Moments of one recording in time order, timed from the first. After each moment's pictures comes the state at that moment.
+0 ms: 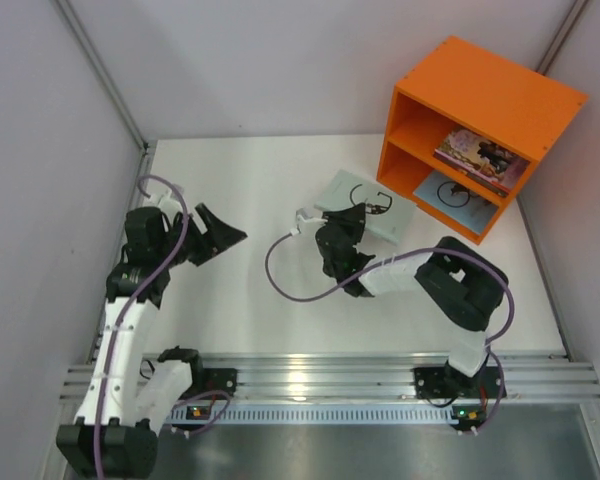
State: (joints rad) left arm -0.01 0.90 0.92 -0.53 0.56 -0.65; right arm 0.93 1.82 0.87 0.75 1.06 -1.29
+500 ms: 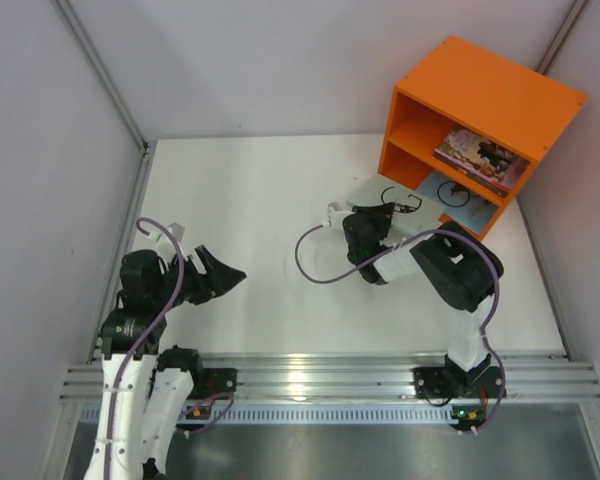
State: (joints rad) left arm -0.01 0.53 0.75 -0.77 0.57 -0.57; right arm 0.68 1.93 0.84 0.77 0.96 -1.27
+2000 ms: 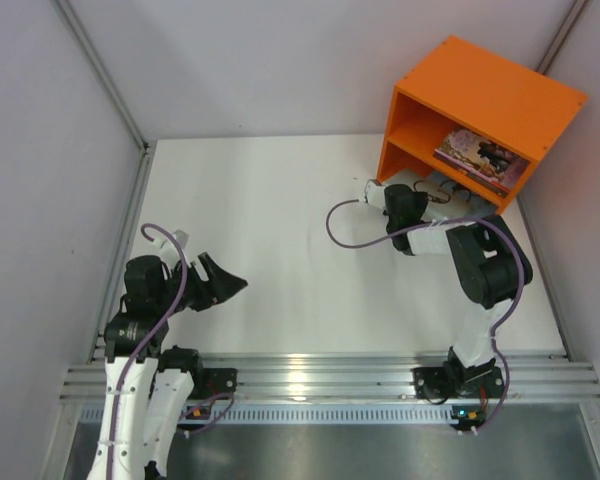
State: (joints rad) left arm -0.01 0.48 0.68 -0.79 0.58 -0.56; right arm 0.36 1.87 0.91 0.46 0.64 -1.13
